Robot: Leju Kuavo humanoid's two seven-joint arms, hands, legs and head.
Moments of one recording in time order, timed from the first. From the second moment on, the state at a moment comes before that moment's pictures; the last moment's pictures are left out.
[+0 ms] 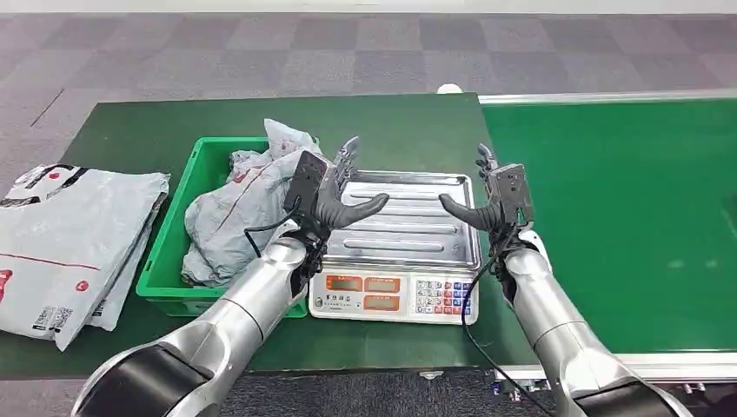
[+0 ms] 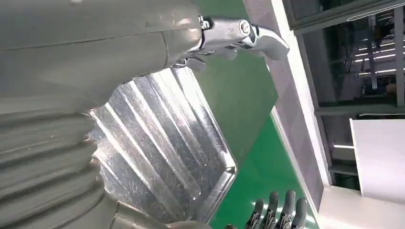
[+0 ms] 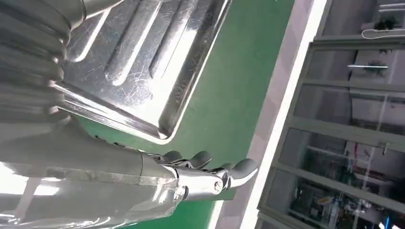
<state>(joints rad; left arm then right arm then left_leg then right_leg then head) -0.84 -0.31 -0.40 -0.39 0.14 0.04 -0.50 -0.66 0.00 0.34 -0.71 -0.11 -0.09 -0.41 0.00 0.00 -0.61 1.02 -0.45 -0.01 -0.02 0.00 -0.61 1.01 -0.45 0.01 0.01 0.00</state>
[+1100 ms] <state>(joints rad) -0.84 -0.32 -0.40 -0.39 0.13 0.03 -0.51 -0.63 0.00 0.33 -0.73 -0.08 -0.06 -0.41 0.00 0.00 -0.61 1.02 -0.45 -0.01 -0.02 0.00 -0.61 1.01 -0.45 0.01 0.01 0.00</state>
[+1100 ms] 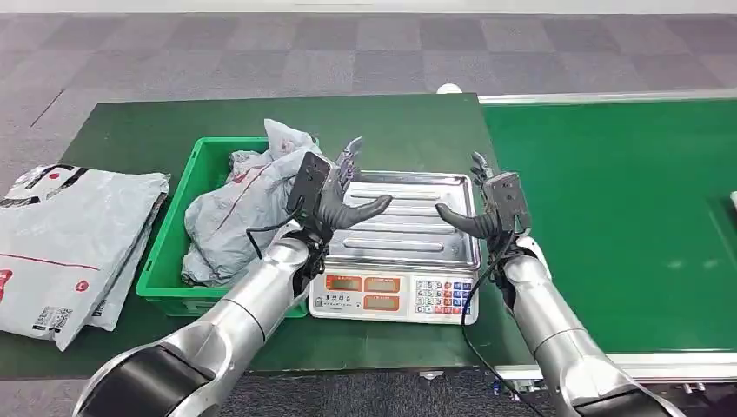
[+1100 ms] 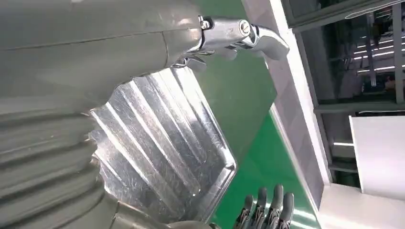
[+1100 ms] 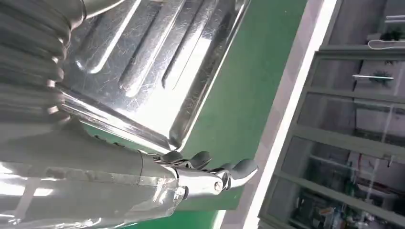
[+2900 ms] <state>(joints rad) -0.84 -0.32 -0.40 -0.39 0.13 0.04 -0.50 -0.67 0.01 0.33 -0.70 -0.07 -0.04 -0.41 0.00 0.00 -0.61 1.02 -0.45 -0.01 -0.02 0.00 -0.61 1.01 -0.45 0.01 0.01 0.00</state>
